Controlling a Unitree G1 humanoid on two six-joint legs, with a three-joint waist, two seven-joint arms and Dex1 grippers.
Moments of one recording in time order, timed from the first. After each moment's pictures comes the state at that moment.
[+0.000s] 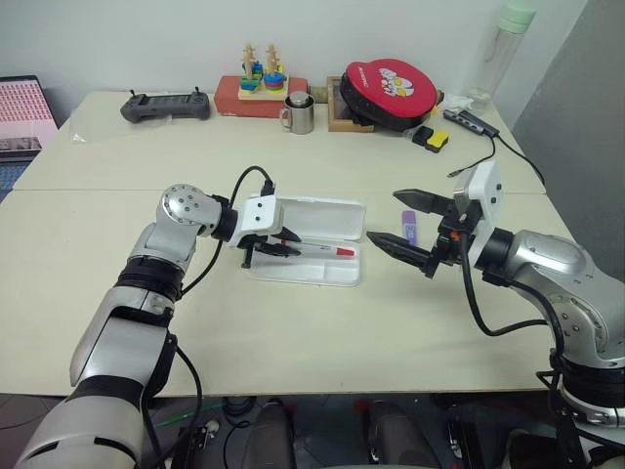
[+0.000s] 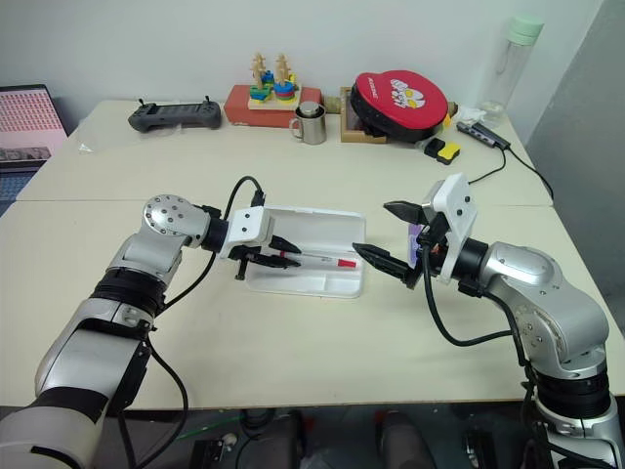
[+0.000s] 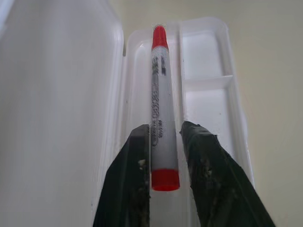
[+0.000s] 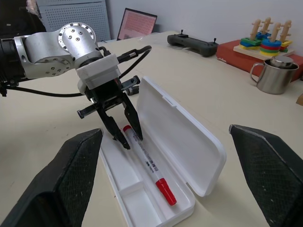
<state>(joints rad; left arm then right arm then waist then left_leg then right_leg) -0.94 0.60 -0.27 0.78 0.01 -0.27 -1.40 -0.45 -0.57 -0.07 -0.53 0.61 0.79 0.66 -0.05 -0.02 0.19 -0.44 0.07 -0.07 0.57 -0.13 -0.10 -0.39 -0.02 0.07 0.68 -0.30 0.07</state>
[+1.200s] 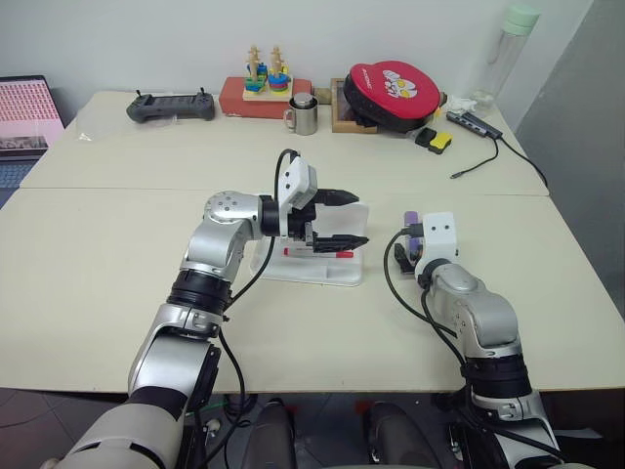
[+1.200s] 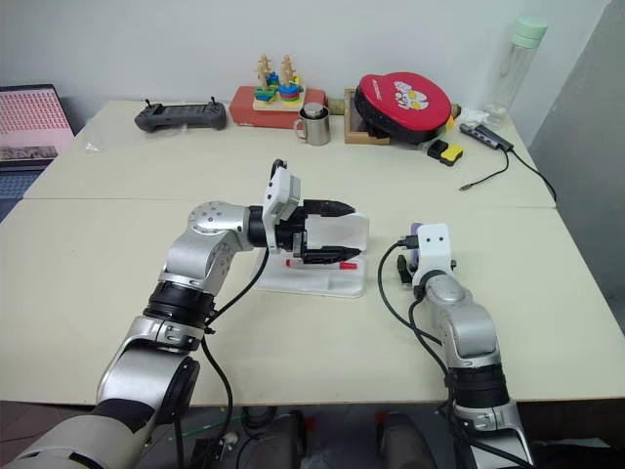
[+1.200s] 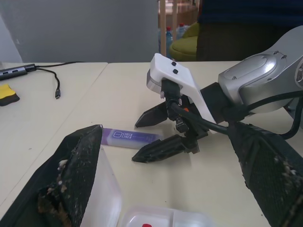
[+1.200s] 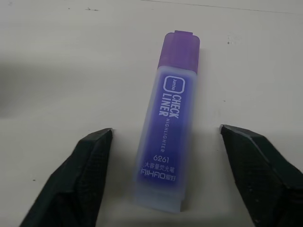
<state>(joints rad) -0.86 0.36 -0.12 0.43 -0.28 0.17 -1.30 -0.43 -0.14 0.01 -0.13 0.13 0.88 -0.08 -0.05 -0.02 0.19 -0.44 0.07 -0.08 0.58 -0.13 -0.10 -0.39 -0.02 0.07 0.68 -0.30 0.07</state>
